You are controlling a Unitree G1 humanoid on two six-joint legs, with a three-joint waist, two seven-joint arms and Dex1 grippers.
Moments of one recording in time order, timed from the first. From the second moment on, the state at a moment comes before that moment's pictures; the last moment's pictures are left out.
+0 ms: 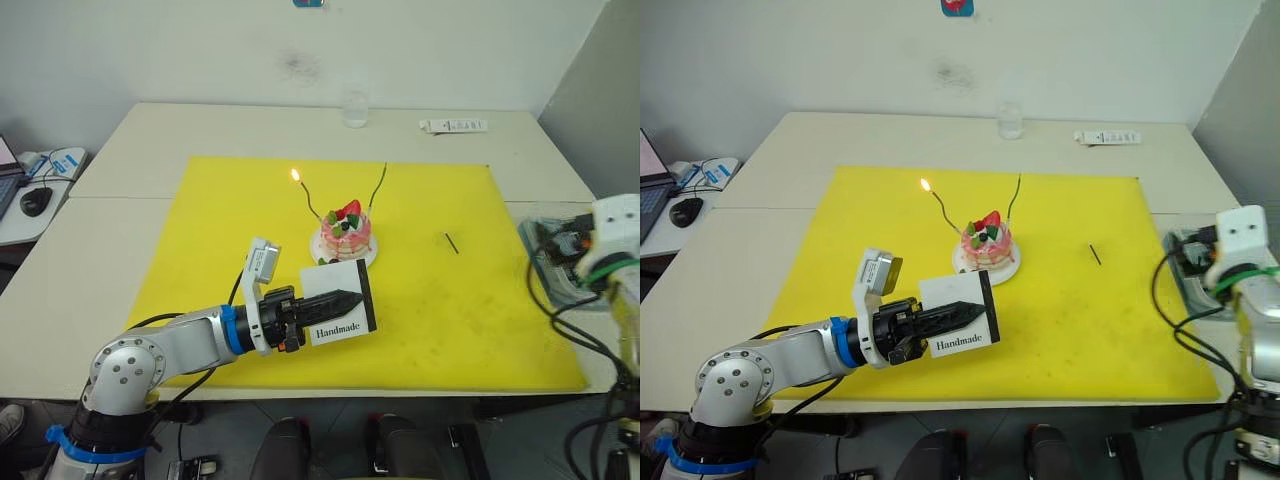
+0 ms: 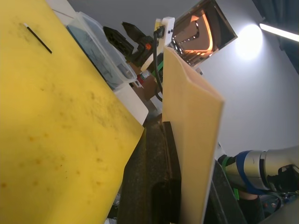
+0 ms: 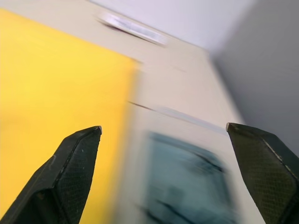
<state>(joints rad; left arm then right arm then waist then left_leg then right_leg) -0.21 0.62 0.03 -0.44 -1.68 1.00 -0.30 -0.28 -0.59 -0.33 -0.09 0.19 0.47 0.45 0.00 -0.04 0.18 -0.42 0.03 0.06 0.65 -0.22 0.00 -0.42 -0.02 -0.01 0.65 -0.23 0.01</state>
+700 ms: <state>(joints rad) -0.21 0.66 0.03 -0.47 -1.73 0.99 -0.26 -0.37 -0.39 -0.16 0.16 0.23 0.37 0.47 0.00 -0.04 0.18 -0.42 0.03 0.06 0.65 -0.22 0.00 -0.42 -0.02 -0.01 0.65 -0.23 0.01</state>
